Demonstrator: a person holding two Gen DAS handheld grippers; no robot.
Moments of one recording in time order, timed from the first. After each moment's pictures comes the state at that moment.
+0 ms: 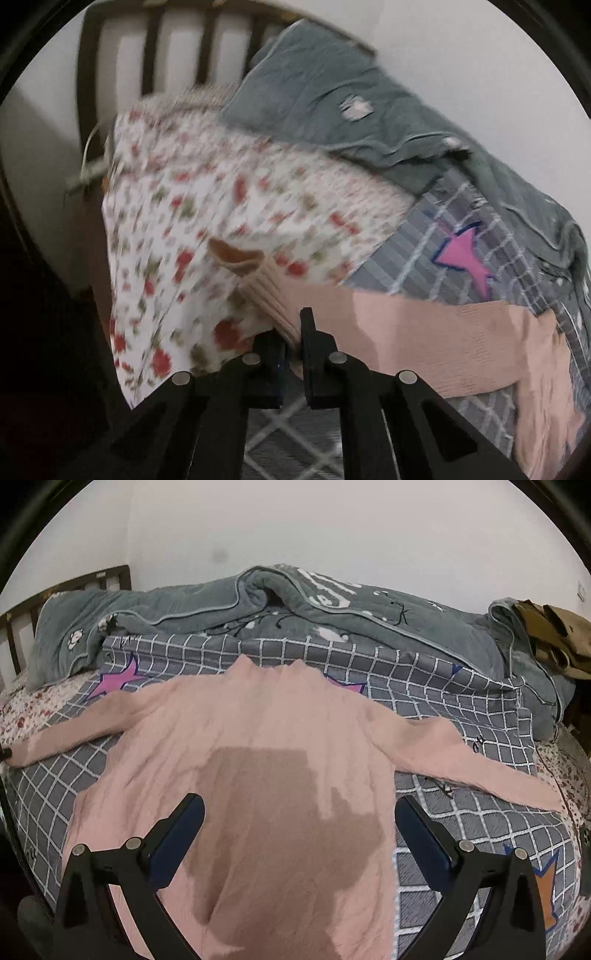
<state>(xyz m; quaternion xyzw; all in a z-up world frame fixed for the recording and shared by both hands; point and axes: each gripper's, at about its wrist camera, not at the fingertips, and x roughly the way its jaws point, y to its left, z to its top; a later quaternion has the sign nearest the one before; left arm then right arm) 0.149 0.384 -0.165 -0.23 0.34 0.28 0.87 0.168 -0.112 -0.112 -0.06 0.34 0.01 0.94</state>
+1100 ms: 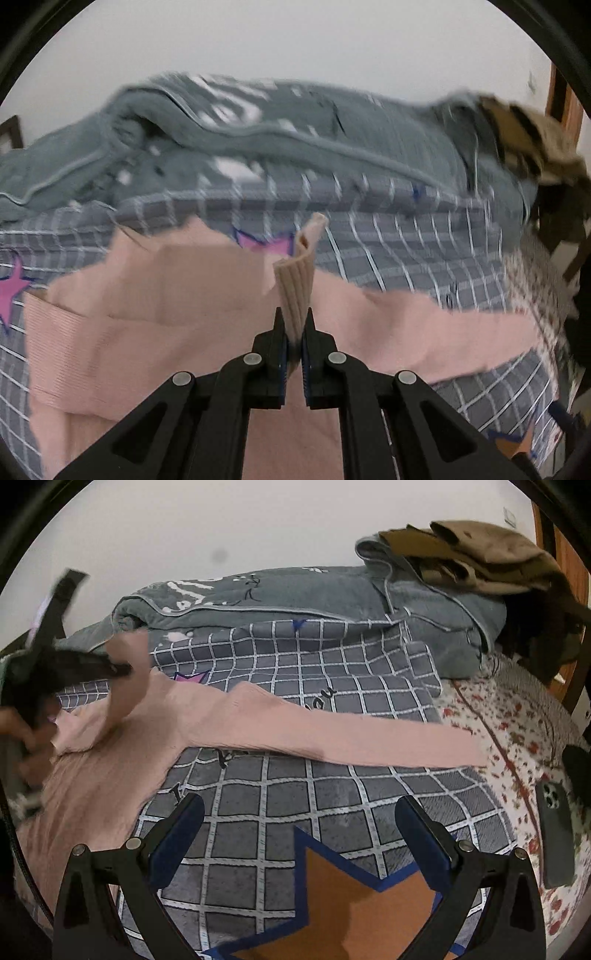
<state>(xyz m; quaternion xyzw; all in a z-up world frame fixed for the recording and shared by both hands) 0.321 -0.153 -0.128 -0.01 0.40 -0.13 0.91 0.140 -0.357 -0.122 0.03 0.35 -0.07 0.93</state>
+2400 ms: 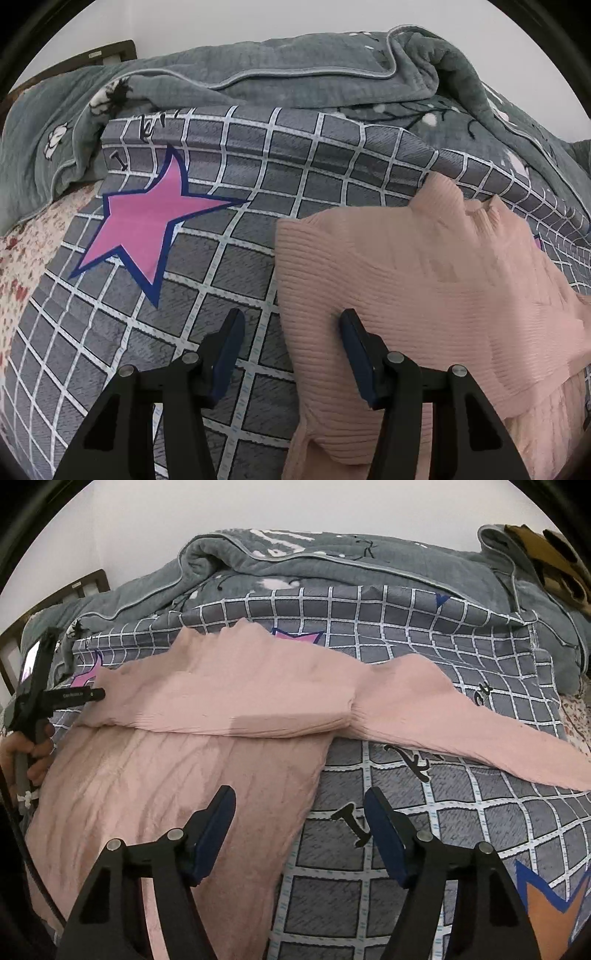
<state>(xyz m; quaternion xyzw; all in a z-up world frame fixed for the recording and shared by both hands) 0.352 0.135 -0.200 -0.04 0.43 0.07 0.90 0.213 -0.221 -0.170 0.00 0.40 0.03 0.92</state>
